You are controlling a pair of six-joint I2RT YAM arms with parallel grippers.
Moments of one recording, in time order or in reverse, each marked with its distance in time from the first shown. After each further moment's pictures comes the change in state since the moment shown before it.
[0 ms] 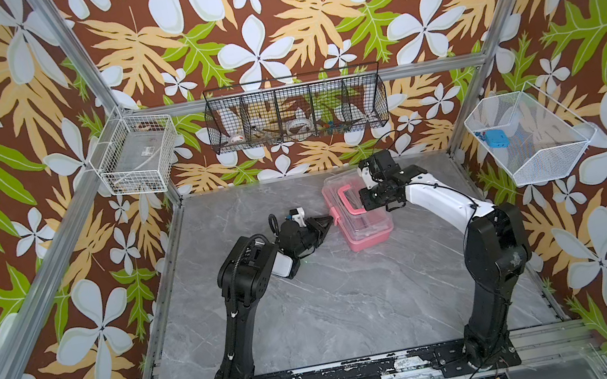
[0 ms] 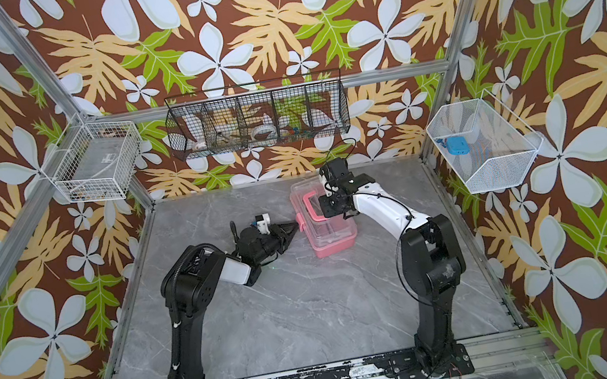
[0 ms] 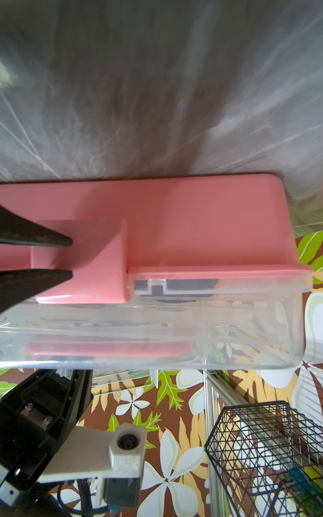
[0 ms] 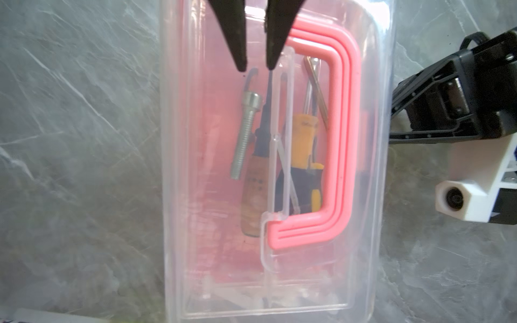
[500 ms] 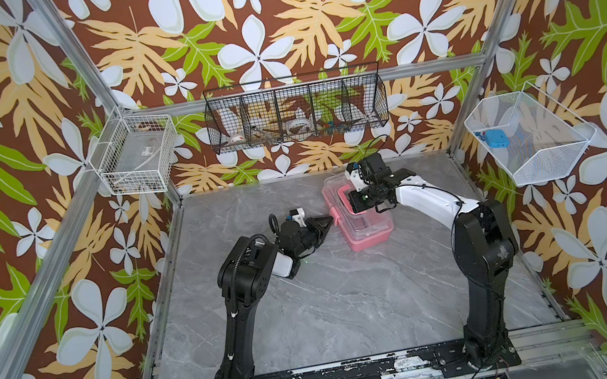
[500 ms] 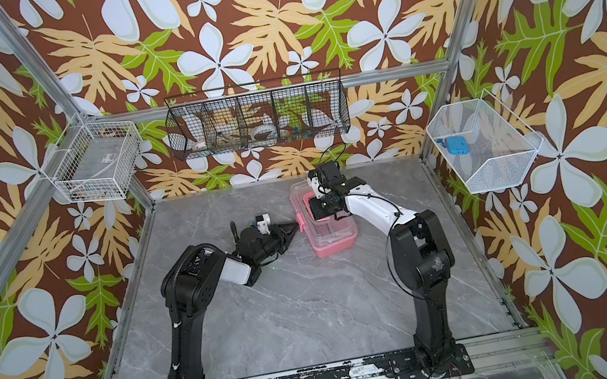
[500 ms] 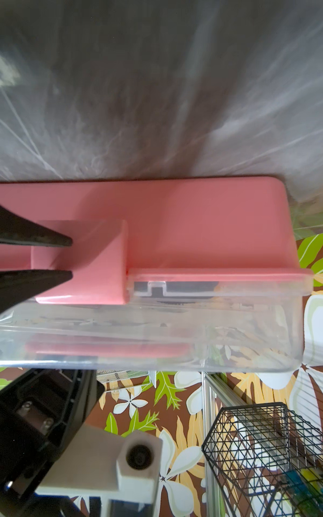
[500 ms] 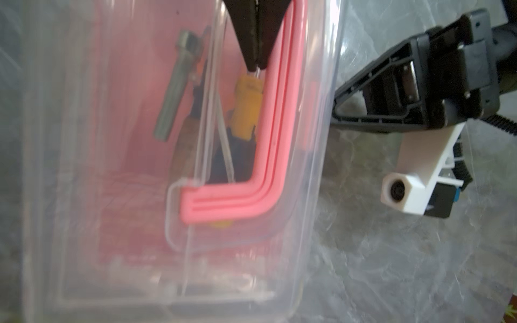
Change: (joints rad) left arm -0.003 0.000 0.000 -0.002 -0.003 -0.017; right arm 0.031 0.088 0.016 0.104 -0.114 -0.016
